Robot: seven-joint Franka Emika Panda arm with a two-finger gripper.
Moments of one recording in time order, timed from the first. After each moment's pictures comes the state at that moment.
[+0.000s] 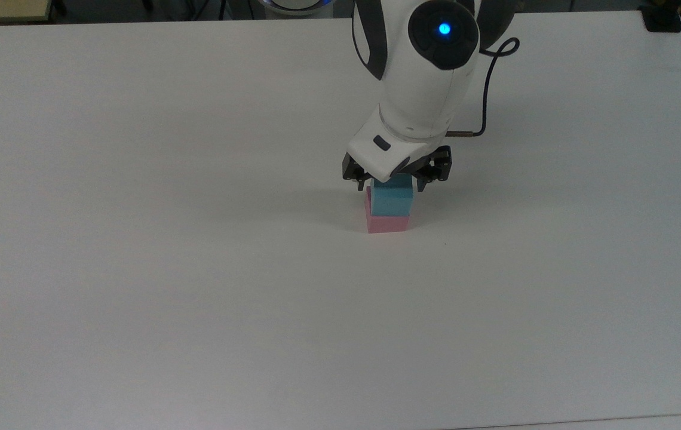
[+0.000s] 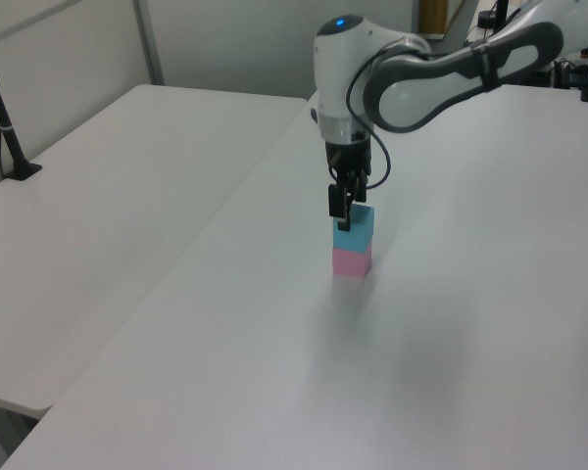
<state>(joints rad) 0.33 0.51 -0.05 -1.40 -0.03 1.88 0.26</state>
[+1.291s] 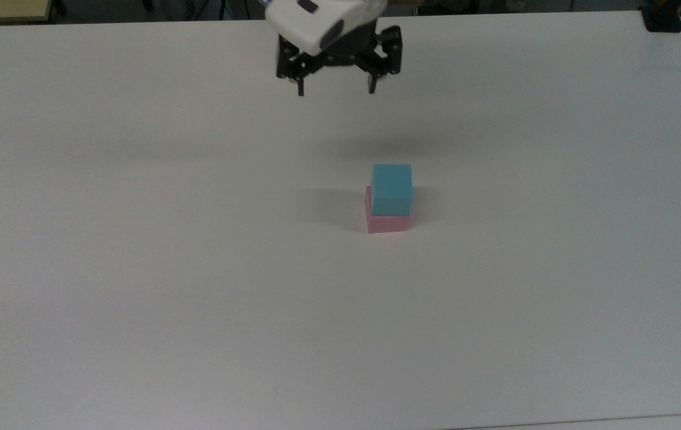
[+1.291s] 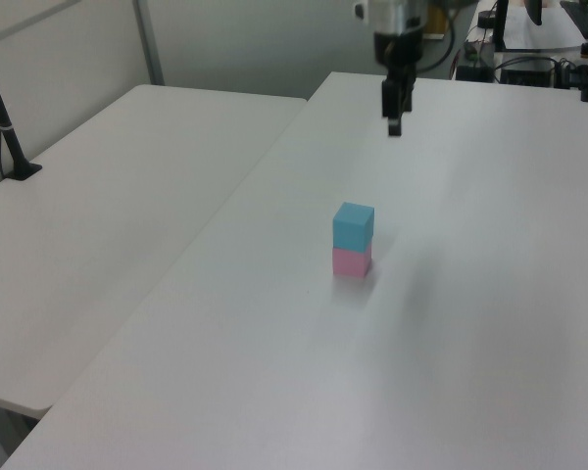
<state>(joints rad) 0.22 0.23 -0.06 -1.42 -0.03 1.60 0.07</state>
